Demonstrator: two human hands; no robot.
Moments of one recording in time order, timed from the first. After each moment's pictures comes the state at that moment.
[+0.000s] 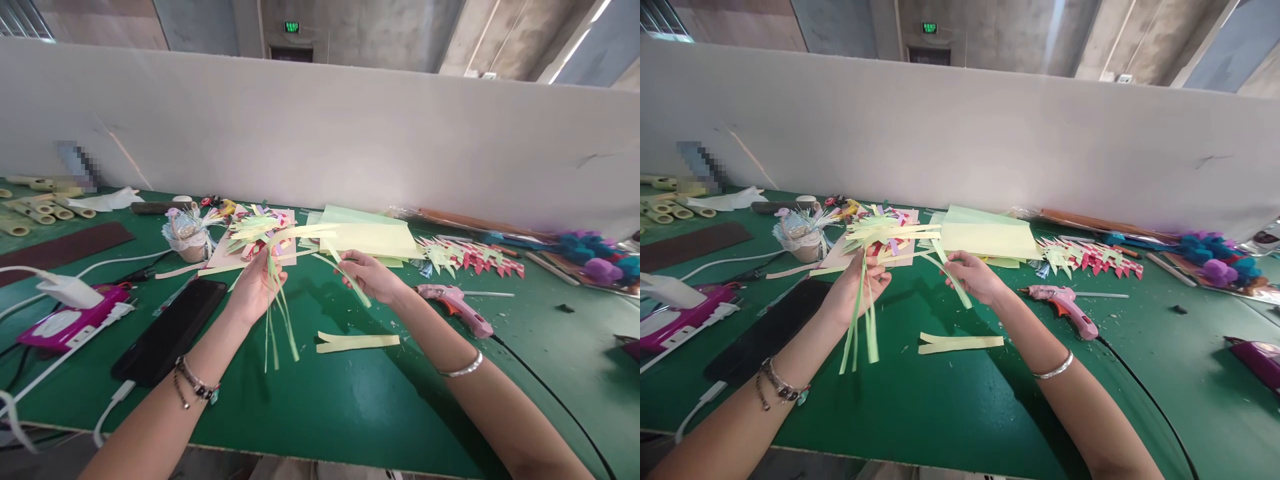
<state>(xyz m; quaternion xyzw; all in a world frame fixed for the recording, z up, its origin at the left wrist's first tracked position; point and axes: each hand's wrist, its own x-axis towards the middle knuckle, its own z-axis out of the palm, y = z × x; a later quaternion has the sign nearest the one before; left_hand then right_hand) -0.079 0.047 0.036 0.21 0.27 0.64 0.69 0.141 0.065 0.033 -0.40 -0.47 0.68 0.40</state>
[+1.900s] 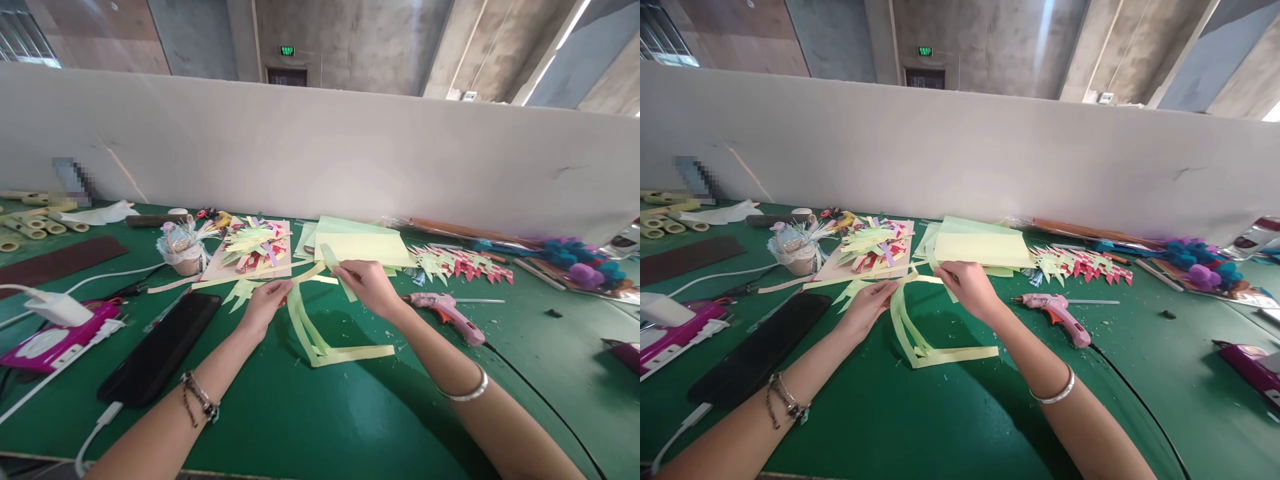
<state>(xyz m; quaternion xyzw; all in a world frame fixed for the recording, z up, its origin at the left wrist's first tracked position) -0.070 0.049 0.004 0.42 0.54 0.50 0.53 0.142 0.049 0.052 -0.43 -0.81 0.15 0.38</state>
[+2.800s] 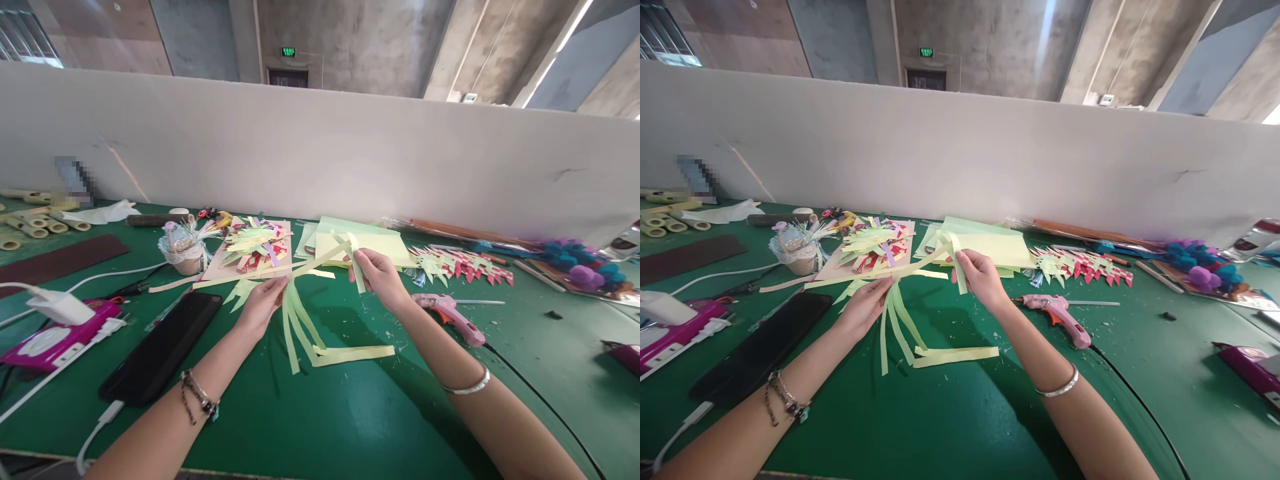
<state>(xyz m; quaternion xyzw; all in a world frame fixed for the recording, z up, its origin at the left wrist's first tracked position) -0.072 0.052 0.005 0.32 0.48 0.55 0.60 0.151 0.054 0.052 -0.43 -0.63 0.42 0.49</state>
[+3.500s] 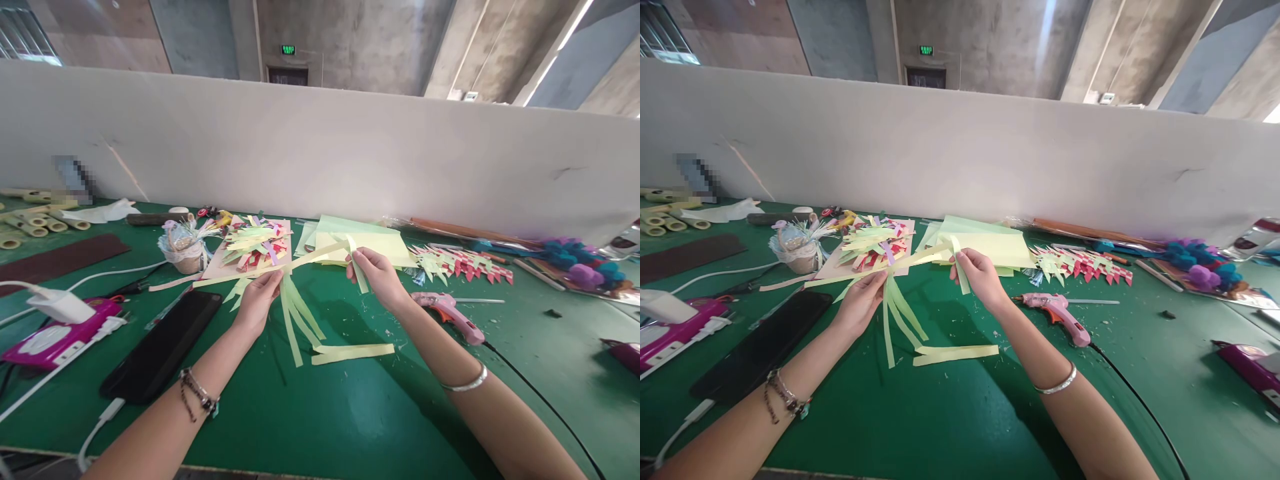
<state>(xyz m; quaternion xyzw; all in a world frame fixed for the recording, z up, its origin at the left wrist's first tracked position) -0.068 0.049 0.016 0.32 0.48 0.62 0.54 0.151 0.056 0.048 -0.43 -0.64 0.41 0.49</state>
